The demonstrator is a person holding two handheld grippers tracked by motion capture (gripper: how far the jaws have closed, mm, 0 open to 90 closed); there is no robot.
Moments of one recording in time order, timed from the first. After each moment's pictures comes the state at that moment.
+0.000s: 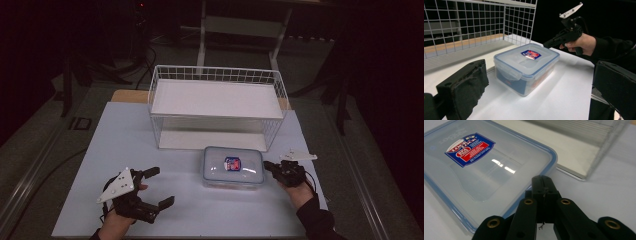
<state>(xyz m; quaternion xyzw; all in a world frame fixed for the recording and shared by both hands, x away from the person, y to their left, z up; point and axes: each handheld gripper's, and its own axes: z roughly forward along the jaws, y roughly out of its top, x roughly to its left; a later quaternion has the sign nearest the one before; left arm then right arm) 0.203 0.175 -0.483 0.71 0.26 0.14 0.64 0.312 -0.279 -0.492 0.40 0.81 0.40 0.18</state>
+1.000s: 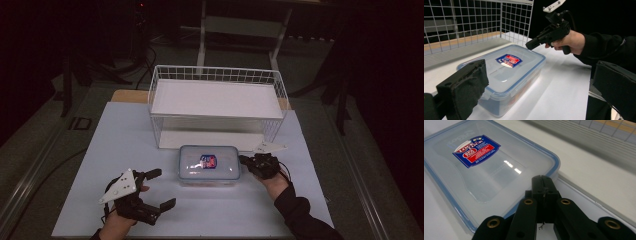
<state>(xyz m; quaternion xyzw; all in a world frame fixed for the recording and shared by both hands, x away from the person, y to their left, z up) 0.203 0.172 -0.485 0.72 0.26 0.13 0.63 0.333 -0.211 -0.490 0.34 0.83 0.42 0.16</state>
